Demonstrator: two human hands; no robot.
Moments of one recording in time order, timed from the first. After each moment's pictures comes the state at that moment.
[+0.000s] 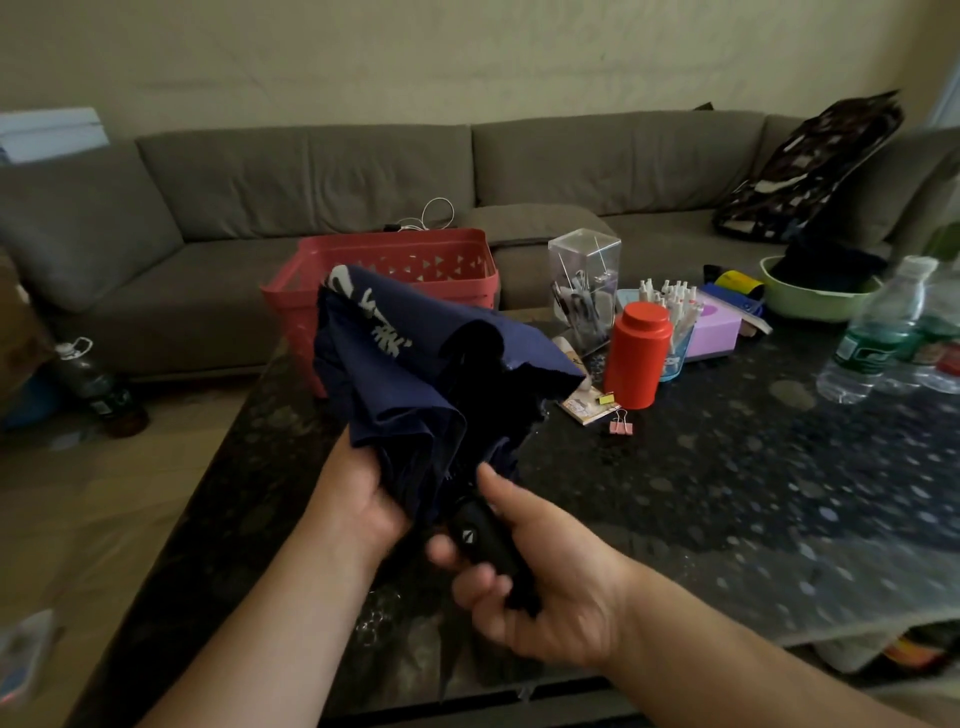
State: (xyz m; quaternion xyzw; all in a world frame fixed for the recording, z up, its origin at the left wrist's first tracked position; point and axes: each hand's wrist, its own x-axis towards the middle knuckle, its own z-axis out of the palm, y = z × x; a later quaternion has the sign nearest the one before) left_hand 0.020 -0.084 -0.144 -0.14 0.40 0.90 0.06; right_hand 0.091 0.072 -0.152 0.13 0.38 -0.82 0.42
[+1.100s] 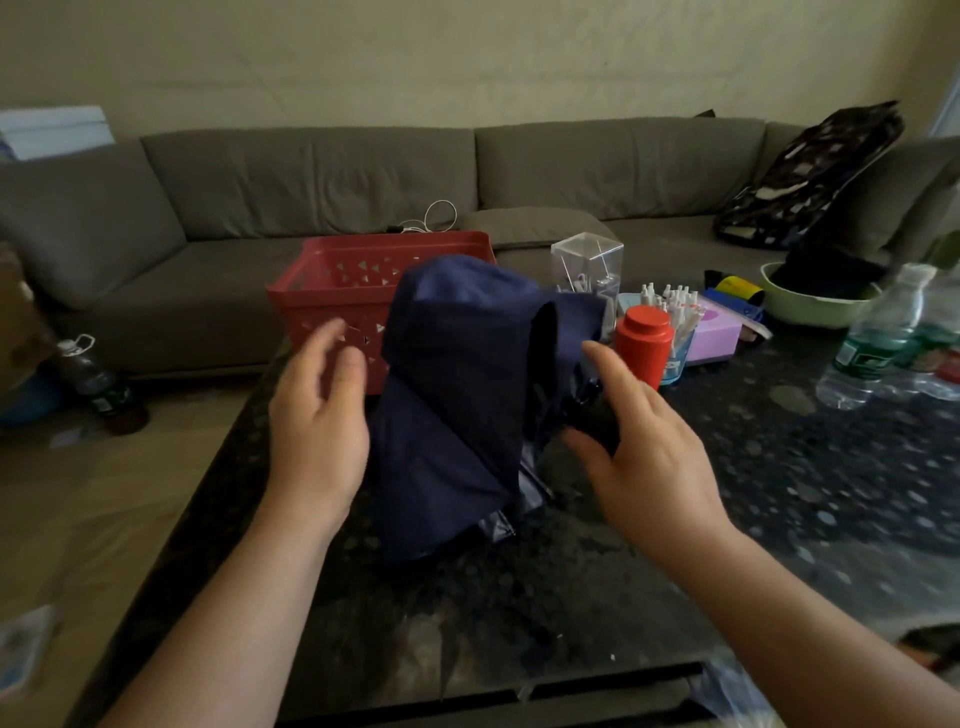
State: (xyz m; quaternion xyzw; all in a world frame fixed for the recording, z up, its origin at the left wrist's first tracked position) left_hand 0.007 -0.127 -0.138 0.00 0.75 0.59 -0.30; right_hand 0.066 0.144 -0.142 -0.08 0.91 -0.27 -0.30
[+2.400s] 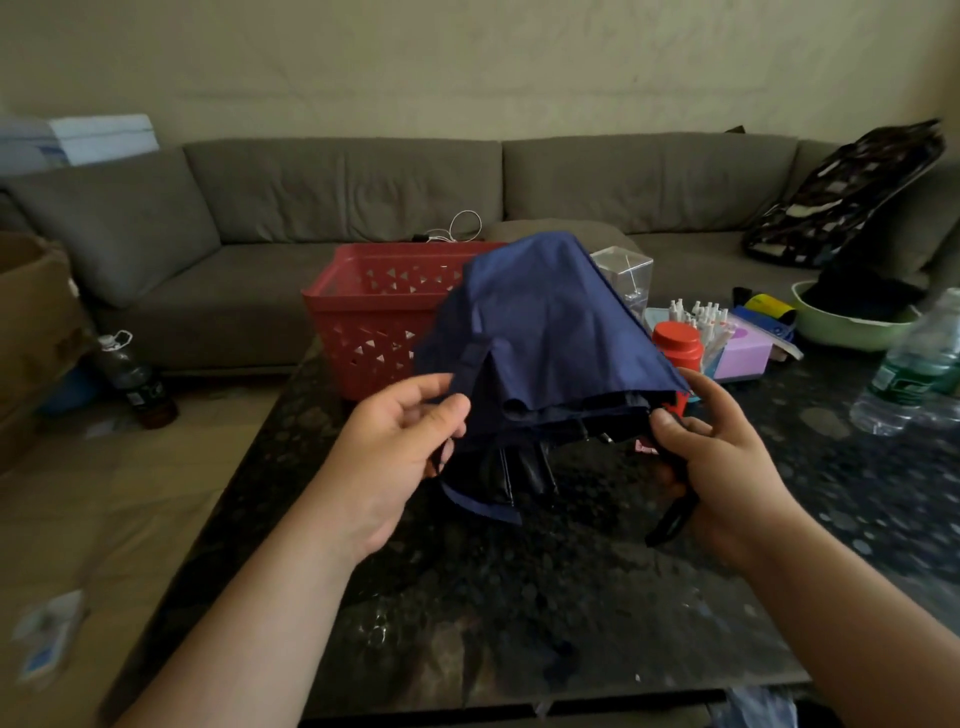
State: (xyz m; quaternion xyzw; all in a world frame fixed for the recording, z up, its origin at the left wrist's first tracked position) left_hand 0.041 -0.111 -0.117 0.04 0.68 0.73 -0.01; right_hand 0.035 0.176 -0.150 0.07 0.62 -0.77 -0.10
